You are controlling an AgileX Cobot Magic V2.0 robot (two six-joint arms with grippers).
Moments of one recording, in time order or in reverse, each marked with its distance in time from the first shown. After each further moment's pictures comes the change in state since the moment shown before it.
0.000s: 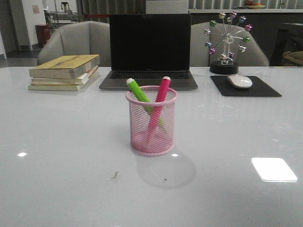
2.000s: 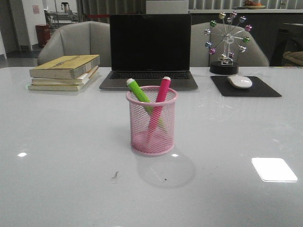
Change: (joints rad) left arm 0.264 -0.709 0.832 -0.014 -0.941 -0.110; right arm 0.000 0.000 0.002 0.000 0.012 0.000
